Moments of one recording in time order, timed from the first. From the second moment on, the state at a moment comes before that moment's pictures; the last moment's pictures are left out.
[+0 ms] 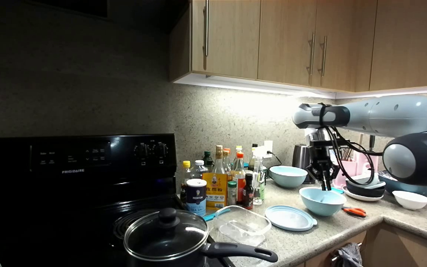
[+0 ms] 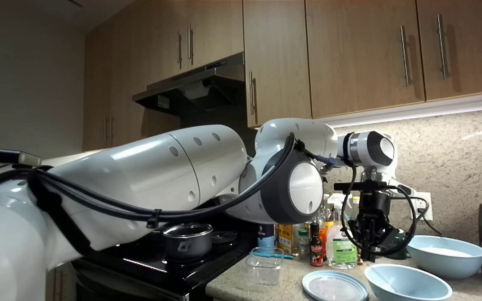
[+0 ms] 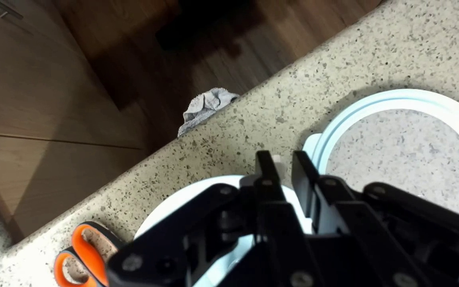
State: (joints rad) arm -0.38 1.20 -0.08 -0.35 0.06 1.14 0.19
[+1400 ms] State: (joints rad) arm -0.39 1.29 -0.06 -0.37 0.07 1.02 0.18
